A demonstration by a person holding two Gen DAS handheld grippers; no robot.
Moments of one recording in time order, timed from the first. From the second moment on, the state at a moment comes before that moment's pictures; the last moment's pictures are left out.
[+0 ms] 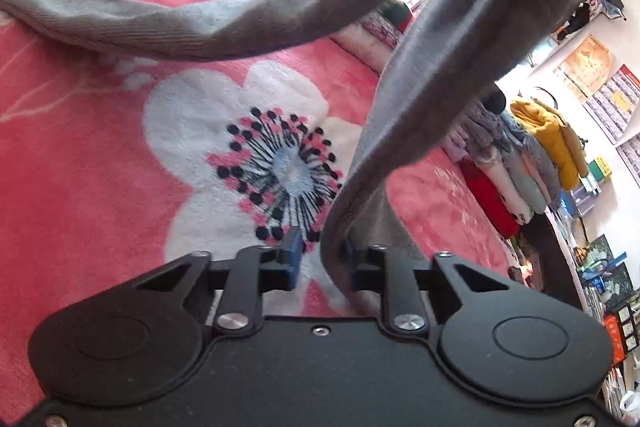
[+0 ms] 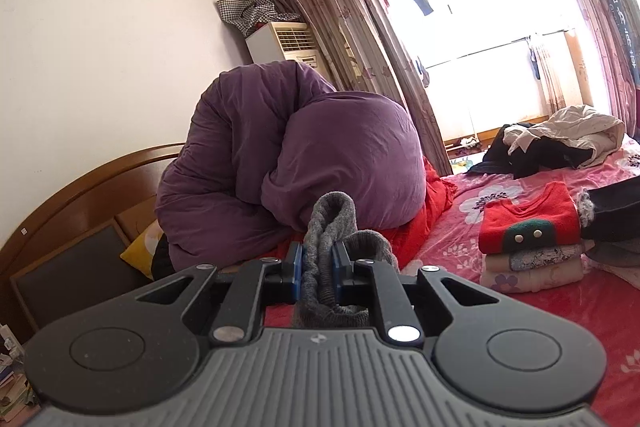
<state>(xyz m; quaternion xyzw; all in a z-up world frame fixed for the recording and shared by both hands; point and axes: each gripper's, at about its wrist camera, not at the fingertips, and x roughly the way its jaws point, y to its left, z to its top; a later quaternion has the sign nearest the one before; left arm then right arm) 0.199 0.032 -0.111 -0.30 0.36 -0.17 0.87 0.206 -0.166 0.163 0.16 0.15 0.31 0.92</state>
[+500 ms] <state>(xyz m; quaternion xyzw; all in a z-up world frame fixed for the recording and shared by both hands) 0.185 0.137 -0.046 -0.28 0.18 0.06 0.94 0.190 -0.211 0.148 0.23 0.14 0.30 0.91</state>
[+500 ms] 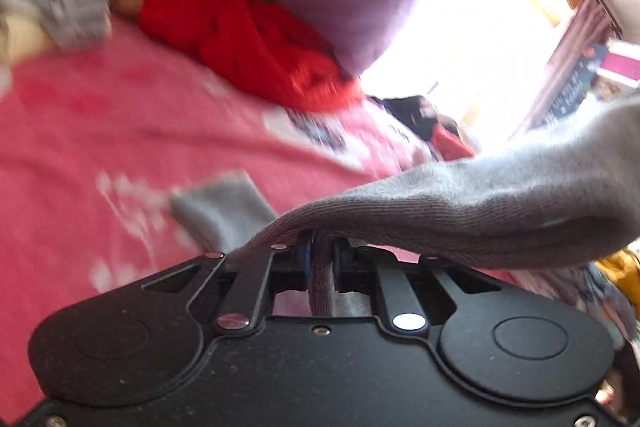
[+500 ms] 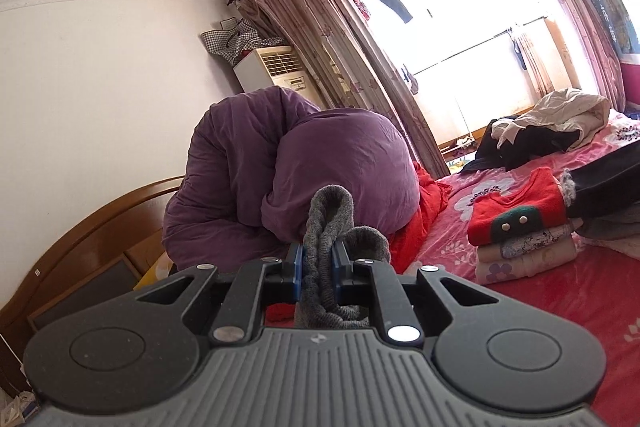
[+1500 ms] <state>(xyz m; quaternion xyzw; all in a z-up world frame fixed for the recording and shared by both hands) 0.150 0.108 -0.094 -0.02 0.33 -0.09 0.94 0.233 -0.294 -0.086 0.25 0.37 0.13 0.89</state>
